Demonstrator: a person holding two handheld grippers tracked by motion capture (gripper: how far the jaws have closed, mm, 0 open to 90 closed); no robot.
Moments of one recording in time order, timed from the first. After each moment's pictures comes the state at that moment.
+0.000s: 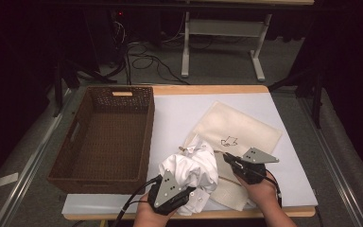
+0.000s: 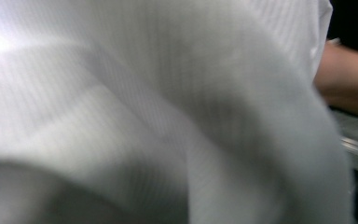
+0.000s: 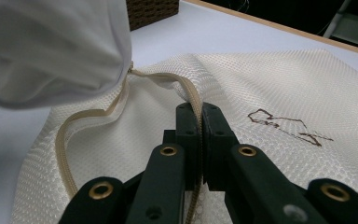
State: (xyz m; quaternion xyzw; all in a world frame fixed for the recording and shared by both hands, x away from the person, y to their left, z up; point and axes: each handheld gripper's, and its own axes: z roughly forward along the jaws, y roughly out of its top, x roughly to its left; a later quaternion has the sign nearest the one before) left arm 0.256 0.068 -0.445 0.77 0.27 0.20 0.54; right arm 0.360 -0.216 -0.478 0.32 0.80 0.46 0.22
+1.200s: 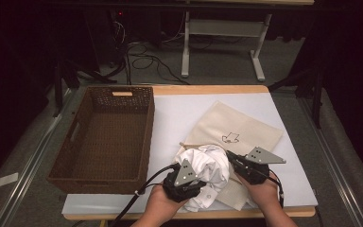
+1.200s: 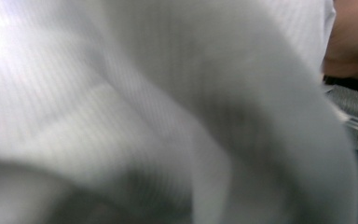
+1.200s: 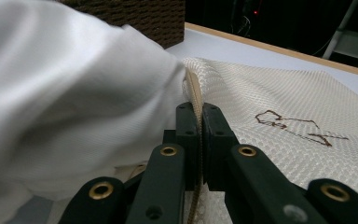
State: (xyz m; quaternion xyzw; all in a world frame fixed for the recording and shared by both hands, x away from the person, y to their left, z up) left arm 0.303 0.036 -0.459 0.83 0.26 0.14 0.48; right arm 0.352 -0.218 -0.462 0.32 0.78 0.50 0.21
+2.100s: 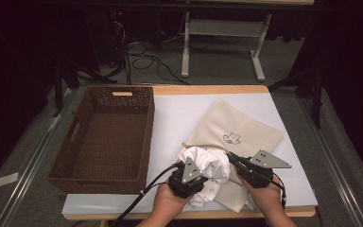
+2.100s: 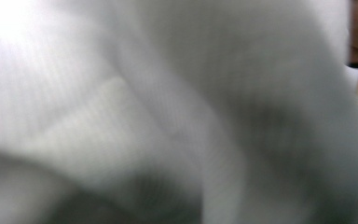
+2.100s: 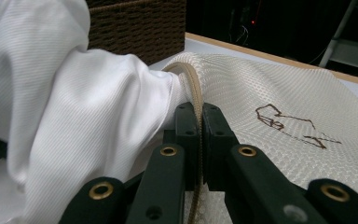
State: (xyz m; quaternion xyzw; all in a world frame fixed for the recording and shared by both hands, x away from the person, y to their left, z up) left arm 0.314 0.023 -0.475 0.81 0.30 0.17 0.47; right arm 0.341 -0.223 -0.457 0.31 0.77 0.51 0.22
